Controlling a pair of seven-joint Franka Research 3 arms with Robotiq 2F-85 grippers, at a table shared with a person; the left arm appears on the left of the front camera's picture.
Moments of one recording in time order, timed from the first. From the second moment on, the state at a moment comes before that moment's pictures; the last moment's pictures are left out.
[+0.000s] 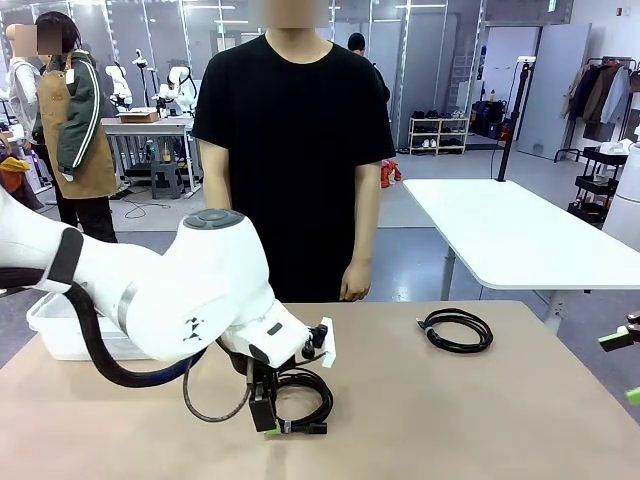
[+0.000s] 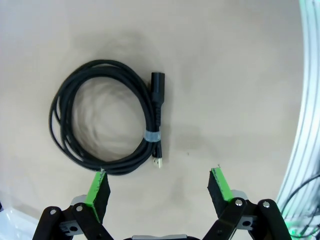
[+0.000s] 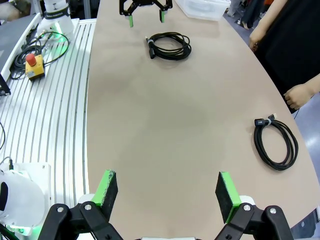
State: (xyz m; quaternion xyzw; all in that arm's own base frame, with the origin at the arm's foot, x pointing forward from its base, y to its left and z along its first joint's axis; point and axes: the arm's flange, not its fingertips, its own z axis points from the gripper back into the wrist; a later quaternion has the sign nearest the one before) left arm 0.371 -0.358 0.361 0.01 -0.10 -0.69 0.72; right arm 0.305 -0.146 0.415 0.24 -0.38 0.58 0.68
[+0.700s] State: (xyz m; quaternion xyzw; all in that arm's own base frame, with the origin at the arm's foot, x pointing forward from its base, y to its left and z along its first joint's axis) left arm 0.388 -0.384 0.321 0.04 -0.07 -0.69 0.72; right arm 0.304 -0.146 0.415 0.24 -0.38 0.58 0.68
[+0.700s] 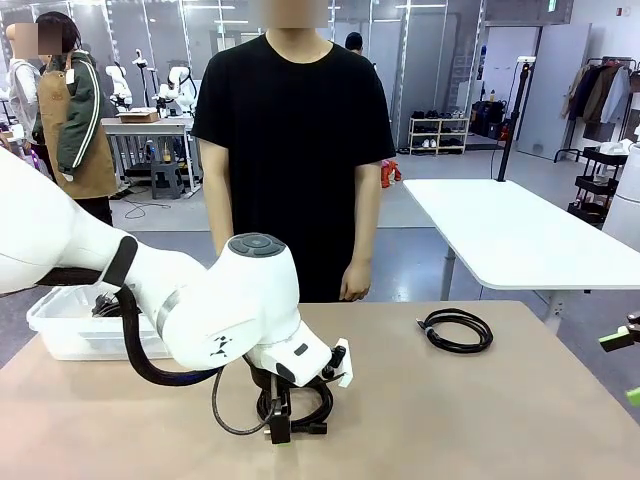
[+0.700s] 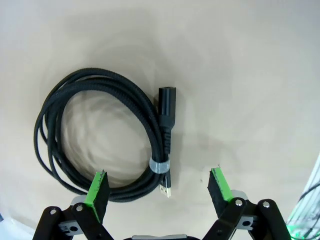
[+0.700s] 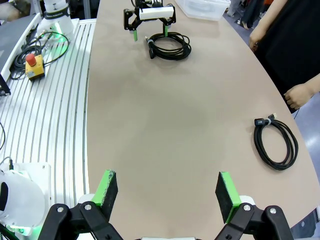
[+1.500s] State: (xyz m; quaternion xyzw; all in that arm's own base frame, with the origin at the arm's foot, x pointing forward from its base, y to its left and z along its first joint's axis) left arm 0.394 -0.394 0.311 0.04 -0.04 -0.69 0.72; right arm 0.304 -0.146 0.415 0.24 -0.38 0.58 0.68
